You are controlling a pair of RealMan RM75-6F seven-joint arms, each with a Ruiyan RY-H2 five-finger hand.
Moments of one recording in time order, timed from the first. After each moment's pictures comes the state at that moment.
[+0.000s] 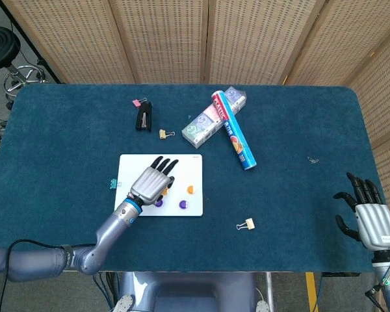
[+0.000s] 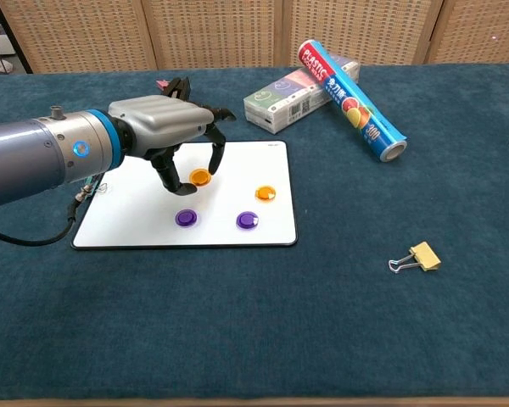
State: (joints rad) left arm -0.91 -1.63 -0.18 -1.49 0.92 0.87 0.68; right arm 0.15 -1.10 0.07 -1.55 -1.50 1.41 0.04
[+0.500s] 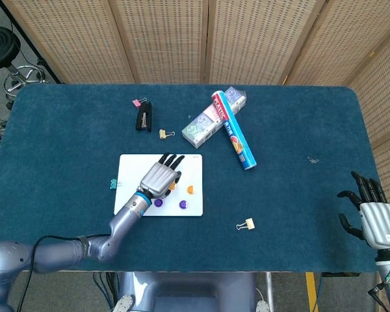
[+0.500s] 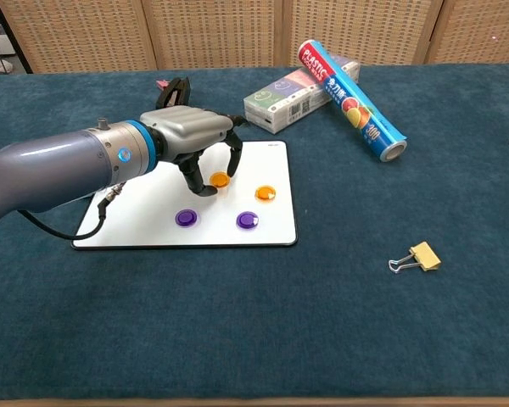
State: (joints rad) left arm -0.98 -1.77 -0.19 -1.25 0.94 0.80 0.56; right arm 0.15 -1.09 0.07 -1.54 -1.49 1.41 0.07
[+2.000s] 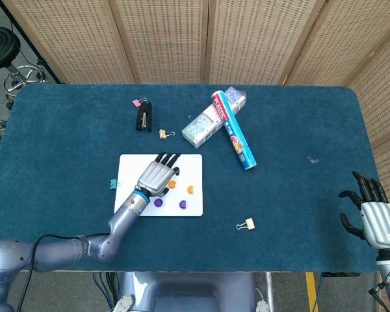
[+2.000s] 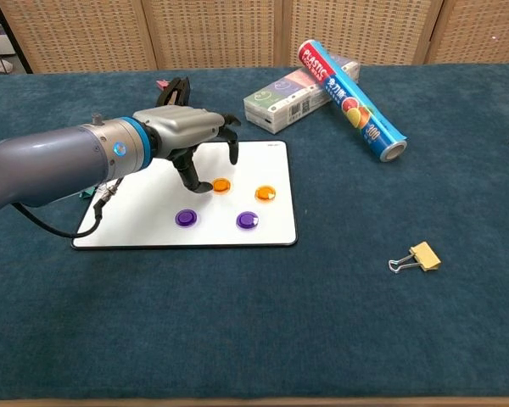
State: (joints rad) left arm -0.99 -1.74 -0.19 -1.29 0.86 0.82 0.55; right arm 0.15 -1.09 0.08 -1.54 -1.48 1.40 0.08
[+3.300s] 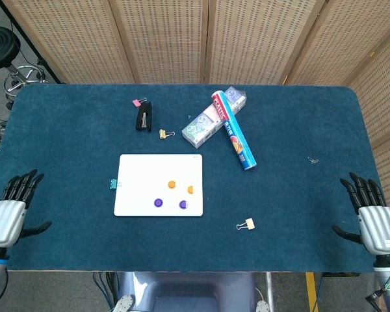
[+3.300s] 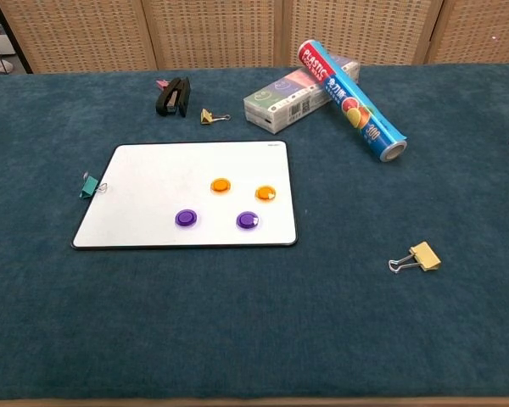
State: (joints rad) left arm -0.23 -1.14 0.10 -1.64 1.45 1.55 -0.04; right arm 0.13 -1.09 0.07 -1.59 -1.54 1.49 0.05
